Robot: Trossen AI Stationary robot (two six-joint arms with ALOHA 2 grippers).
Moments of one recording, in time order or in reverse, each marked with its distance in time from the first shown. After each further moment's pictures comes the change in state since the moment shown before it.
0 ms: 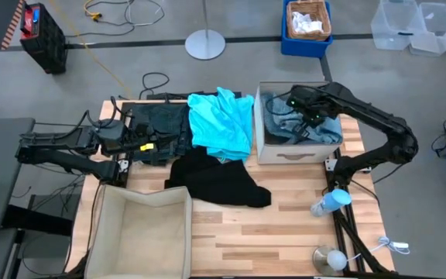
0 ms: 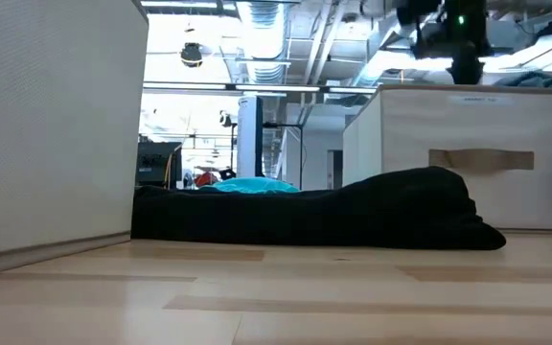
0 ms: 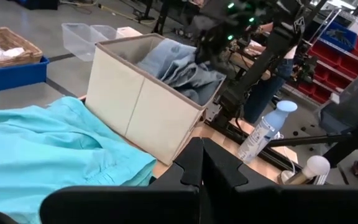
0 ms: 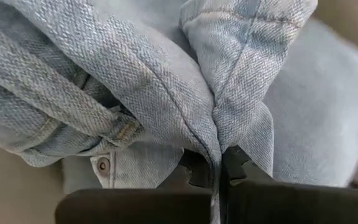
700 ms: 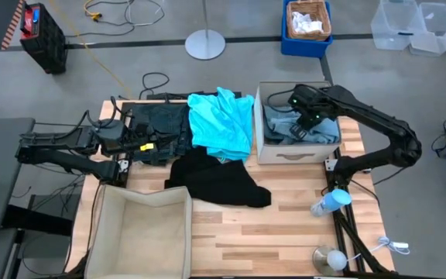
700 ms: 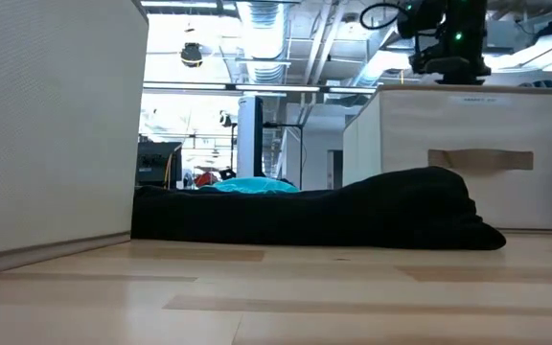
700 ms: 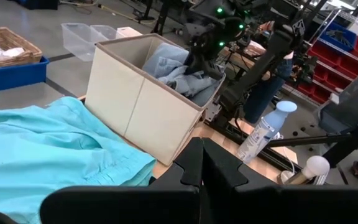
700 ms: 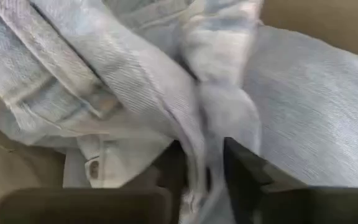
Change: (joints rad) left arm 0.000 0.000 0.000 0.001 0.000 0.000; right arm -0.048 -0.045 -0.107 0.185 -0.066 -0.057
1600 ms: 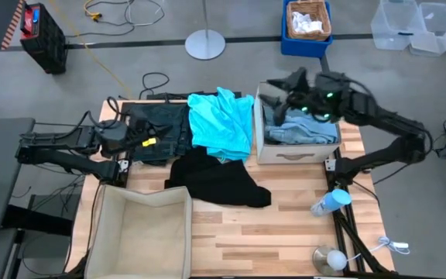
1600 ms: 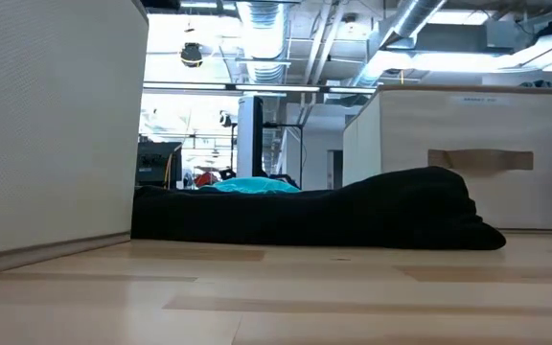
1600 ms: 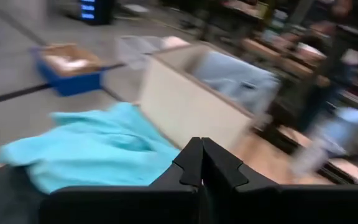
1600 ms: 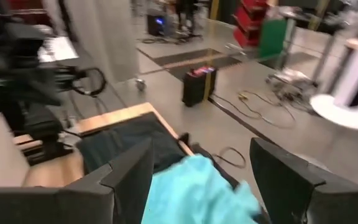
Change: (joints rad) left arm 0.001 0.001 0.000 -0.073 -0.218 0.011; right arm 0.360 -0.085 0.235 0.856 -0.025 -0.130
